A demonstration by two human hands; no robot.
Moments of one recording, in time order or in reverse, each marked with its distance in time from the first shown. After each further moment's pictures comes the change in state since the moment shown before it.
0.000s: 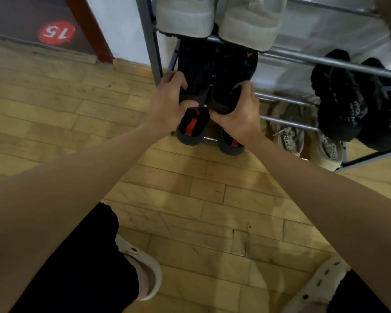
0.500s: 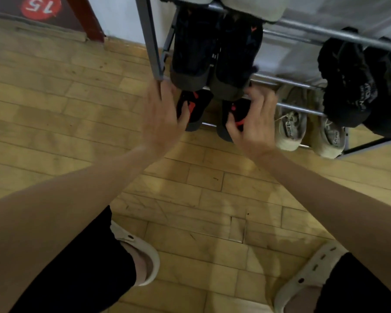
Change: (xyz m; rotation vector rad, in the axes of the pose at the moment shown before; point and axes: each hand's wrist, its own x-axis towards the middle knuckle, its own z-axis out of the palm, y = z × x) left_hand -0.061 -0.005 0.026 0.107 0.237 0.025; right_hand -0.053 0.039 -0.006 -0.276 0.214 -0.359
